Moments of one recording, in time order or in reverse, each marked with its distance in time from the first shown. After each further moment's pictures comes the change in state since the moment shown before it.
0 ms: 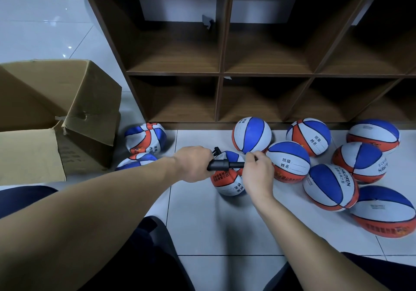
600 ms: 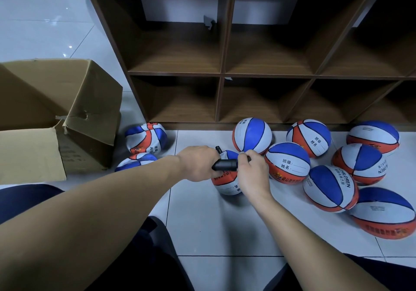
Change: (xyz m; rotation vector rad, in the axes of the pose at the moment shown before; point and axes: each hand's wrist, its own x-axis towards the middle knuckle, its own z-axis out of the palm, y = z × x) left_hand 0.004 0.008 -0.004 -0.033 -0.014 0.085; right_hand -0.002 -0.002 0.008 -0.044 -0.103 -0.056
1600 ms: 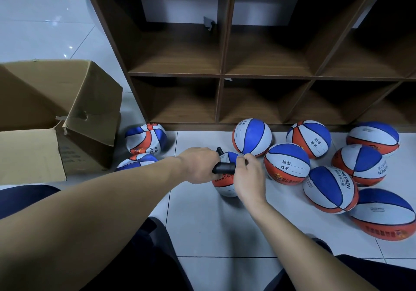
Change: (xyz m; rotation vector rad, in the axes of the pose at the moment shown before) left_hand -0.001 0.005 -0.002 0.059 -0.021 0.018; right_hand -0.009 0.002 0.009 -0.032 0.051 -0.008
